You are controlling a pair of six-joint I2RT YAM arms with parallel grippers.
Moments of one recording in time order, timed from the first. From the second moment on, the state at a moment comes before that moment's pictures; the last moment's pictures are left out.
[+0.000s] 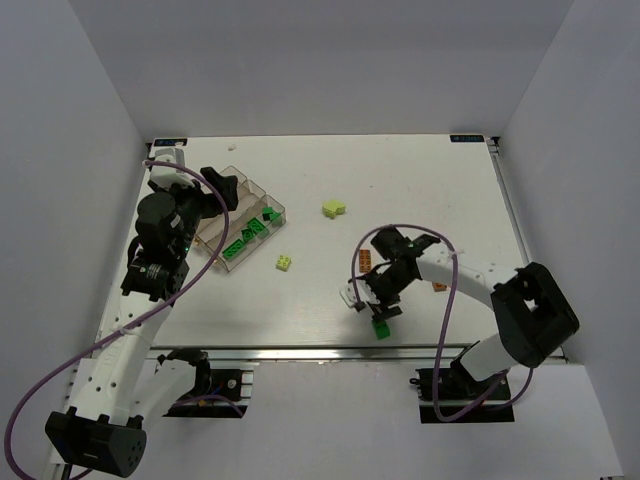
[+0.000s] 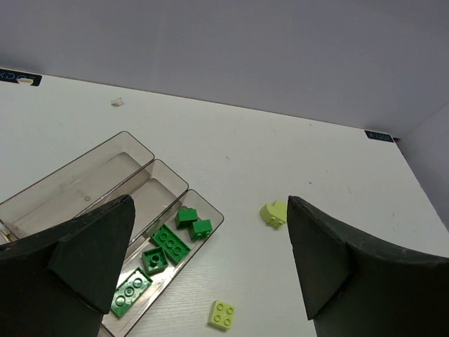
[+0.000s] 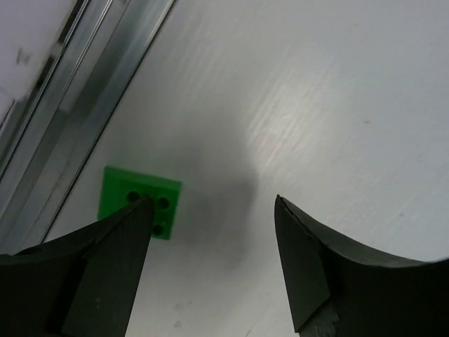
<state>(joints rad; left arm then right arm) -0.21 0.87 0.92 -0.08 -0.08 -0.31 0.67 1.50 0.89 -0.78 -0.68 -1.46</state>
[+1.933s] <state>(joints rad) -0.22 0.88 0.92 -0.08 -0.08 -0.30 0.79 1.28 0.61 -0.65 -0.51 -1.93</state>
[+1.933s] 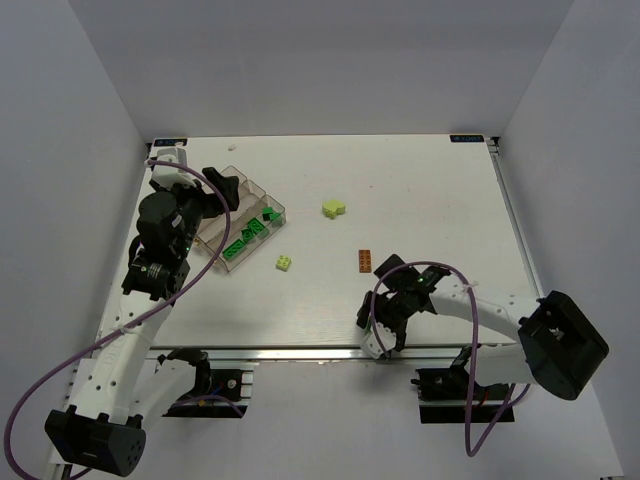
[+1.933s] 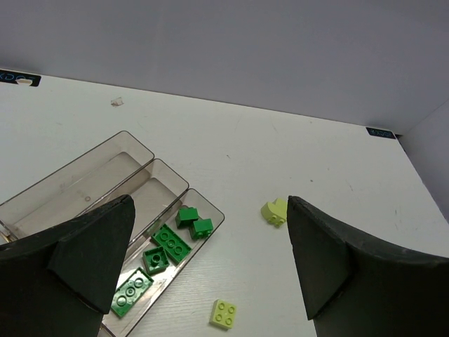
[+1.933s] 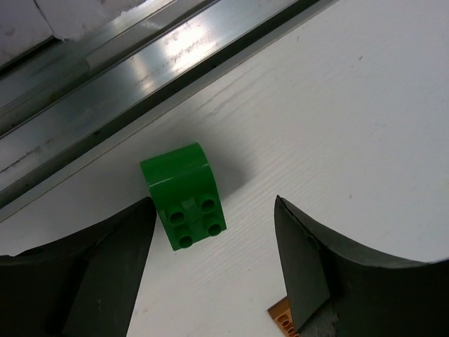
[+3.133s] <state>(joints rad) -0.23 0.88 0.92 -0.08 -0.08 -0.30 0.85 1.41 0.70 -0.50 -0.46 -1.59</state>
